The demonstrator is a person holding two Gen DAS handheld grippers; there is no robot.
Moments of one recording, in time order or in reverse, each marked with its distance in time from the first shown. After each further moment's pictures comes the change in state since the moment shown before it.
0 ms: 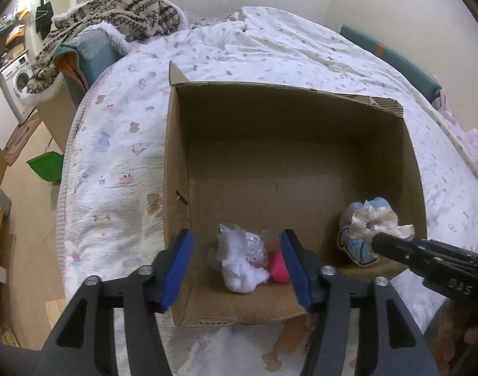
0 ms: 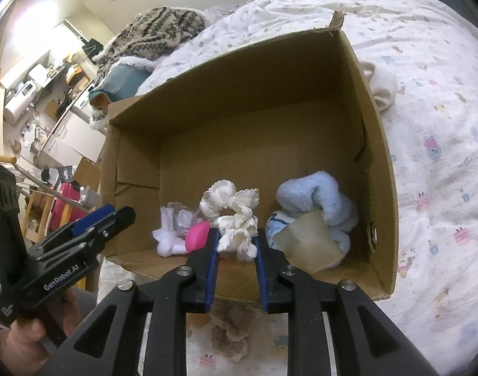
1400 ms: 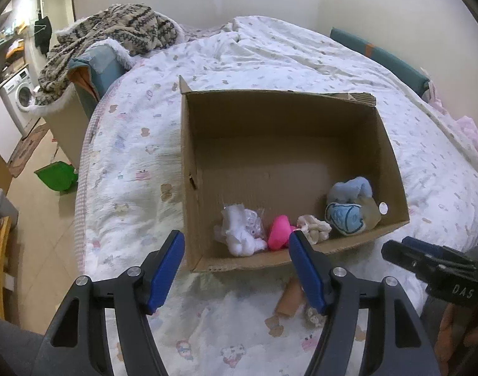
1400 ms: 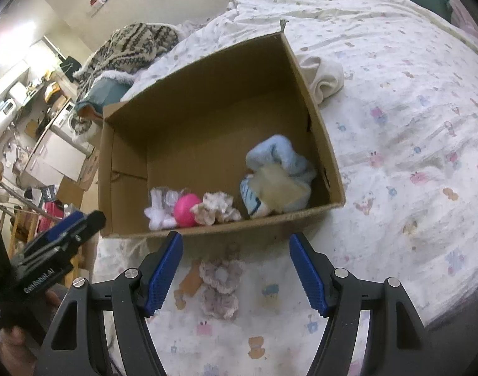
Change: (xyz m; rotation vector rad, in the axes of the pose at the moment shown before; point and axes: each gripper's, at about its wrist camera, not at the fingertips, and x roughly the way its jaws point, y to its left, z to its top) left arm -0.051 -0.002 -0.033 0.054 -0.047 0.012; right arm -0.044 0.003 -0.055 0.081 -0.049 -0.120
